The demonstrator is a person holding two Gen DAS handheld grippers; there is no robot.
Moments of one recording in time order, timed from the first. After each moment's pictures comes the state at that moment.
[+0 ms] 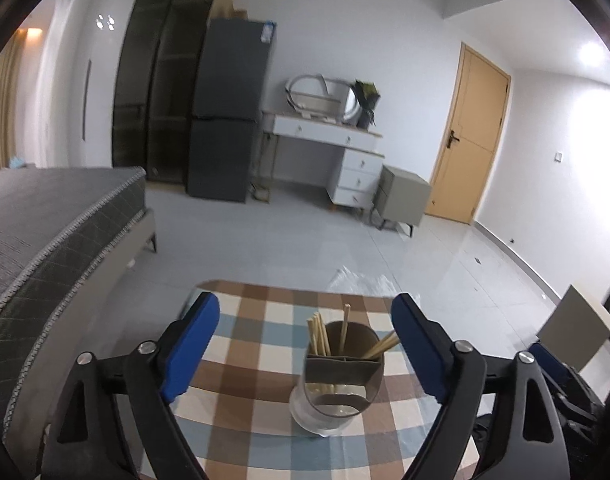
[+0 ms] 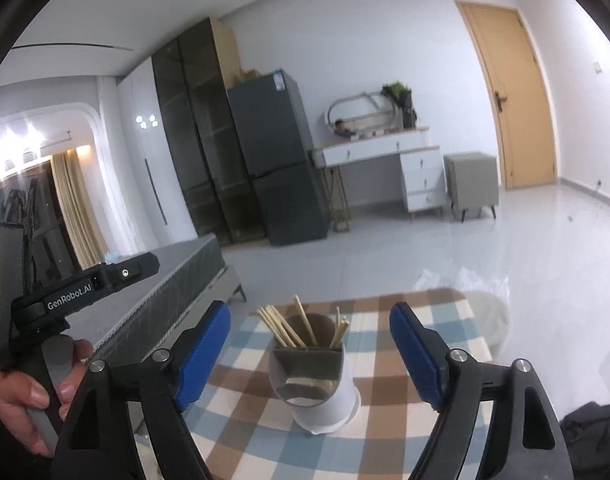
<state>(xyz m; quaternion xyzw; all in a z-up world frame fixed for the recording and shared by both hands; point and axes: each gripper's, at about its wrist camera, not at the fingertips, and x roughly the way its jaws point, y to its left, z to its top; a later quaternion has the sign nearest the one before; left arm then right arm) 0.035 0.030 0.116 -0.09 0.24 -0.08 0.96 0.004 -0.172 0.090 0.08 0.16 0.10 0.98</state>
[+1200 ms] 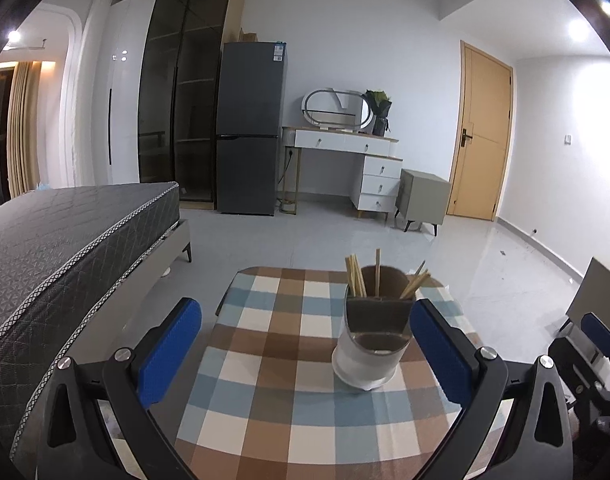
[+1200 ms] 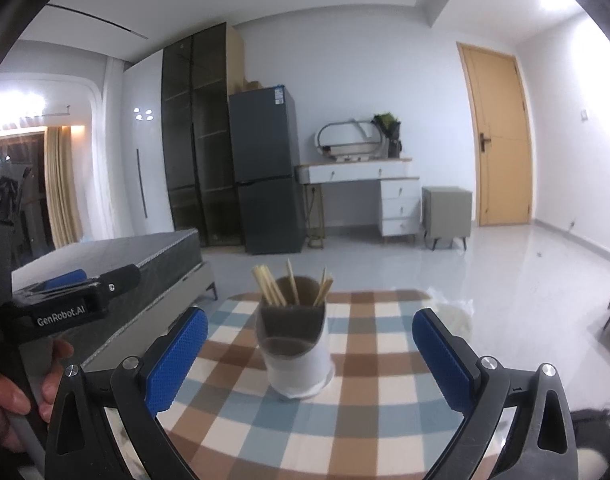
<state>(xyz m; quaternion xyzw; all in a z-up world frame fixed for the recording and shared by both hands) -0.027 0.038 0.042 -0.04 0.21 -0.04 0.98 -0.056 -0.145 0.032 0.02 0.12 0.05 0.99</state>
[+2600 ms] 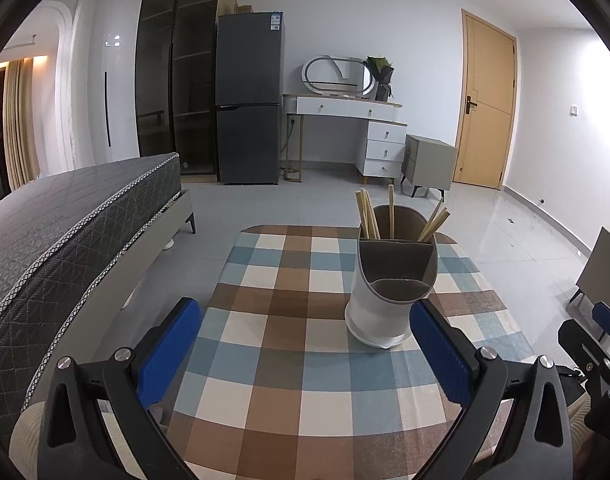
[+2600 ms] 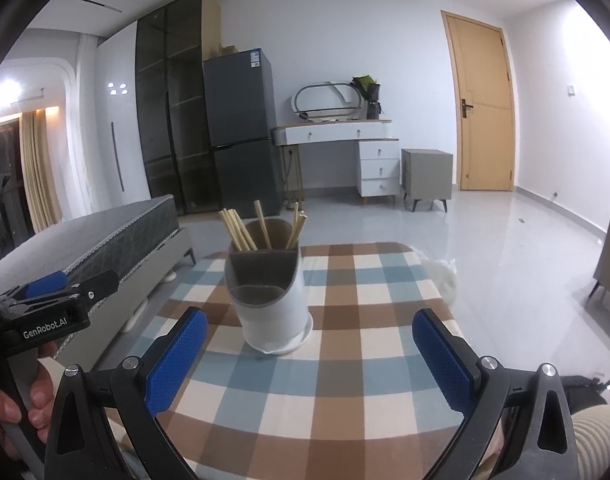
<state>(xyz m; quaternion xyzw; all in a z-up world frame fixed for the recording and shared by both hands) -0.023 0.035 0.007 -0.02 0.26 -0.03 0.97 -0.053 -0.151 -0.007 0.02 0.18 0.01 0.98</state>
